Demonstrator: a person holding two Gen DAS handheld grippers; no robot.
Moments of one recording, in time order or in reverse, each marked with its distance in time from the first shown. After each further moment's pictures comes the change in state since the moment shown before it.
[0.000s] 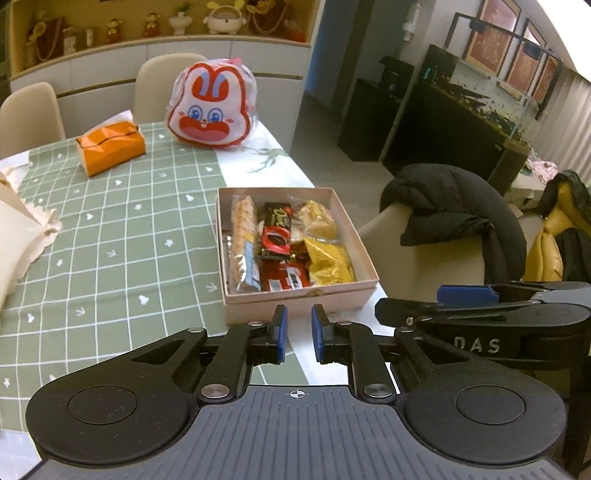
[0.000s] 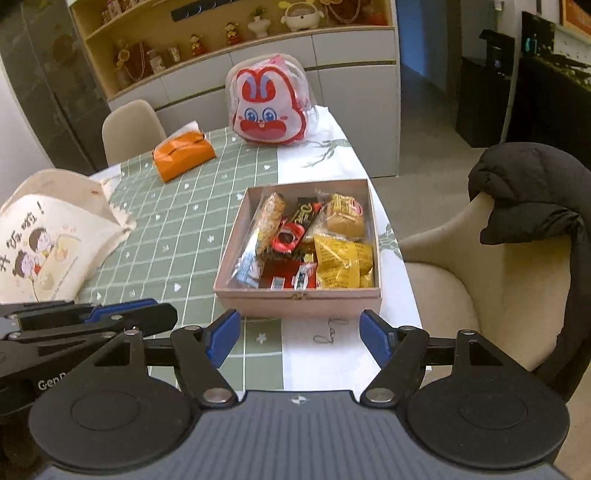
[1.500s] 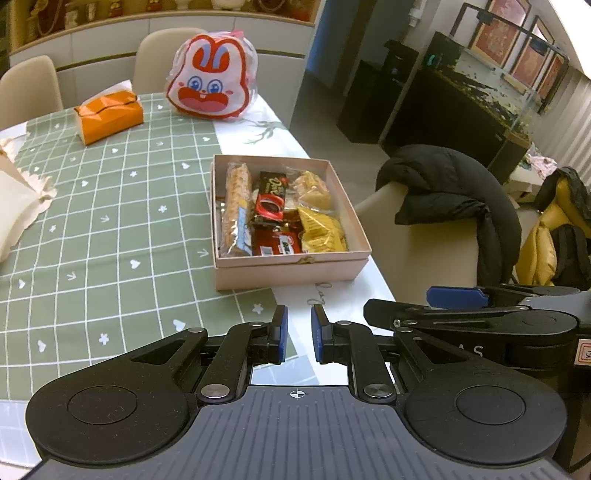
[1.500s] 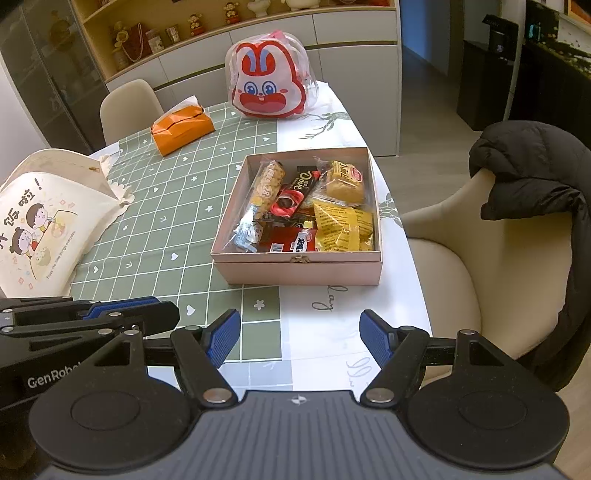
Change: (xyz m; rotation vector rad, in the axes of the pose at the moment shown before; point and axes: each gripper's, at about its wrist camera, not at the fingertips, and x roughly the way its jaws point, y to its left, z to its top) left arm 0.001 -0.002 -0.015 -0.037 0.069 -0.024; right arm 0.006 -0.002 -0.018 -0.001 0.060 0.001
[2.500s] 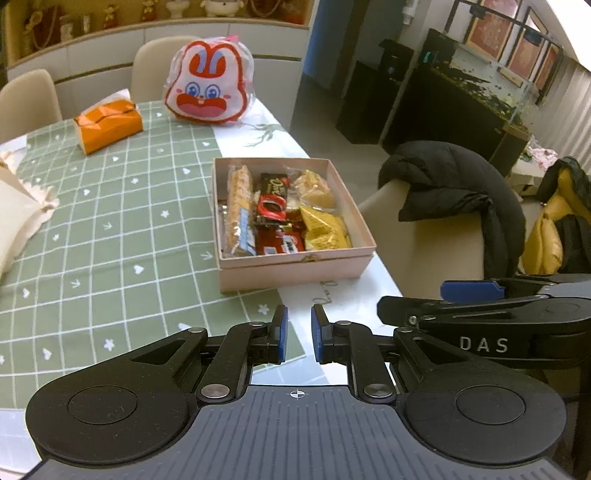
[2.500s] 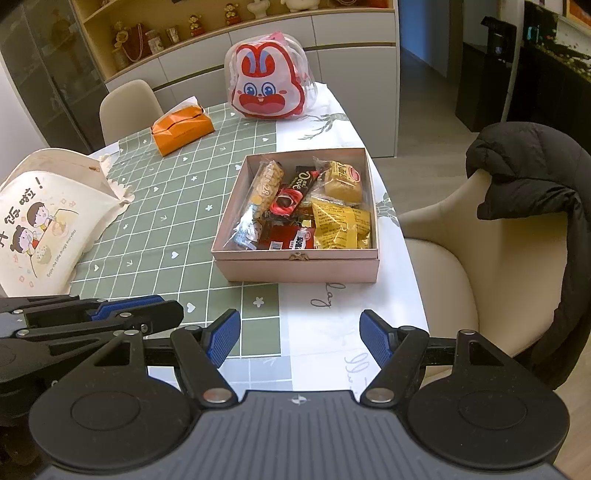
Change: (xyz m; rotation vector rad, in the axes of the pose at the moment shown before) left arm 0.003 -0.001 -0.007 0.033 -0.010 0.007; right arm -0.007 0.001 -0.003 -0.001 -0.002 -0.008
